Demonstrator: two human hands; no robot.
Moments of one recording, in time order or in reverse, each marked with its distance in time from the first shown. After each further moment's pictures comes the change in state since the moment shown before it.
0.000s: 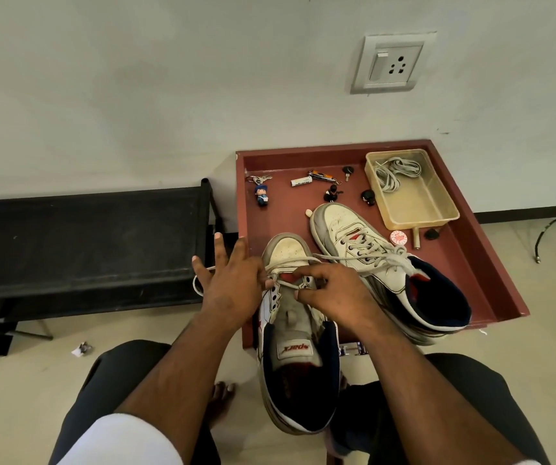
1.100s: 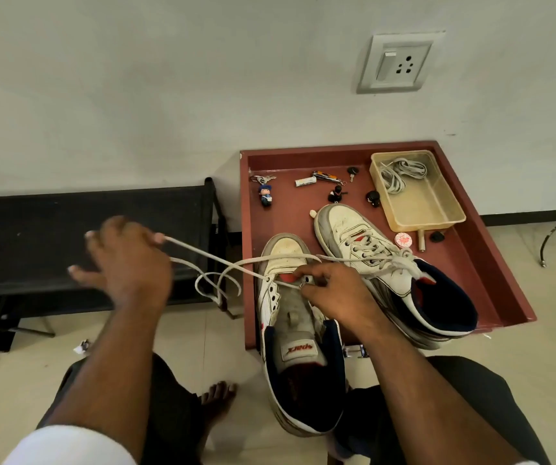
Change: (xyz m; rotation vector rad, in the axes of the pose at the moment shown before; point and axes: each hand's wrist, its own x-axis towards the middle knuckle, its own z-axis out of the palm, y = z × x) left_hand -0.005 -0.086 -0.046 -0.181 0.529 -0.492; right_hand 0.003 -0.004 0.001 0.039 -0.008 0.014
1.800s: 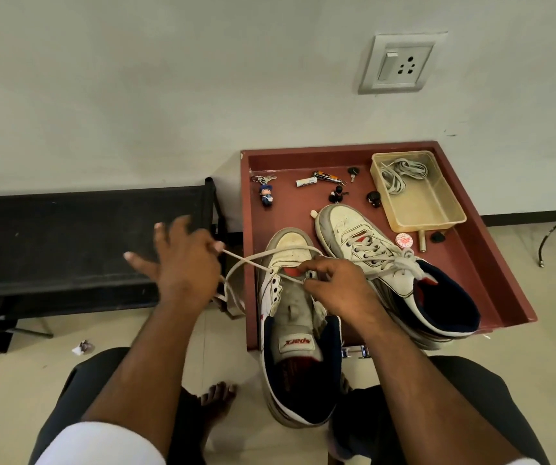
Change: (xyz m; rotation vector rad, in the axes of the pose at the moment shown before) left_hand -0.020 0.035 0.017 0.112 -0.243 0.247; right_hand 0.004 -0.004 0.003 0.064 0.071 0.039
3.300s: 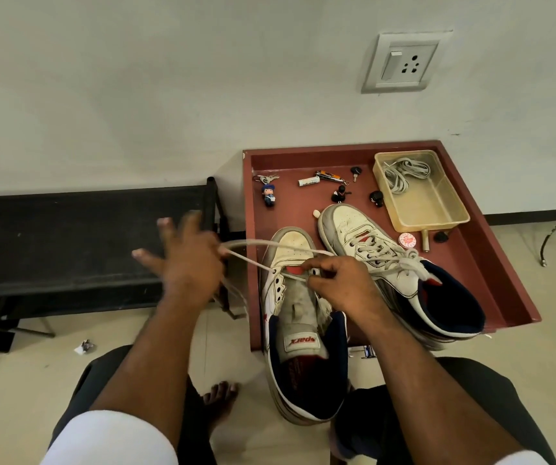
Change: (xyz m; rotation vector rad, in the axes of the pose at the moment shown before) left_hand 0.013 -0.002 0.005 -0.015 -0.056 -0.009; right_hand 0.010 0.005 0.000 0.006 0.019 -0.012
